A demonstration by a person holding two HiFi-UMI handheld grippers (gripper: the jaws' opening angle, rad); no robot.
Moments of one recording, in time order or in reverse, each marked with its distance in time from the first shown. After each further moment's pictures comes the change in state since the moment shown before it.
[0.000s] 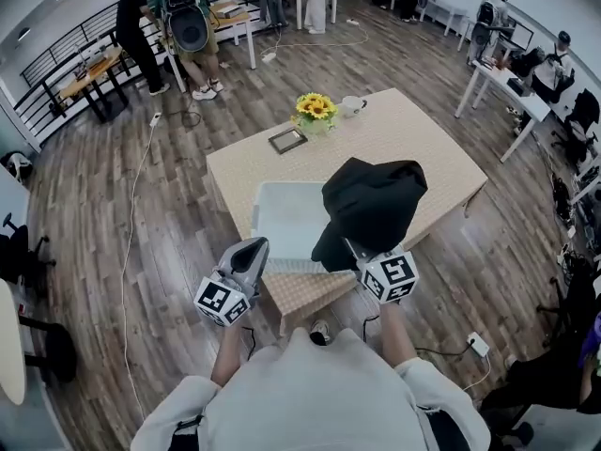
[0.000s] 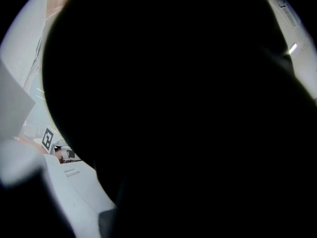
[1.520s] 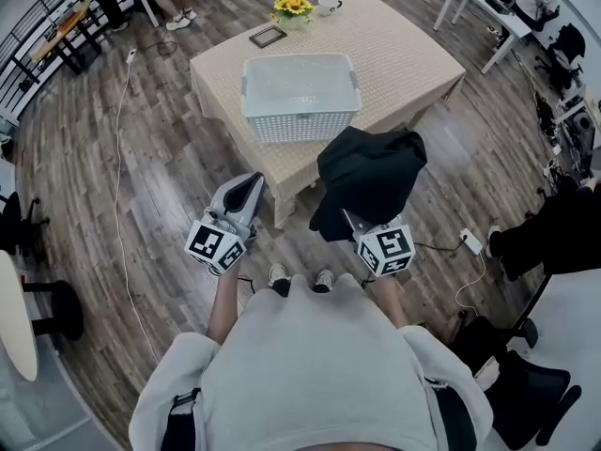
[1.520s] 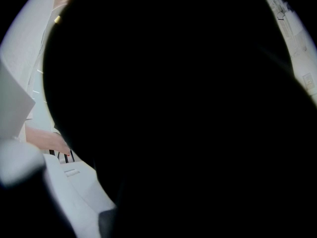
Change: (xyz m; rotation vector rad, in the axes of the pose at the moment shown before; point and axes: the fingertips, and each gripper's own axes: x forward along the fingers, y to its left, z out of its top) left arm -0.167 -0.149 0.012 -0.043 0.028 -0.074; right arm -0.237 0.178 -0.060 0.060 0.150 -0.121
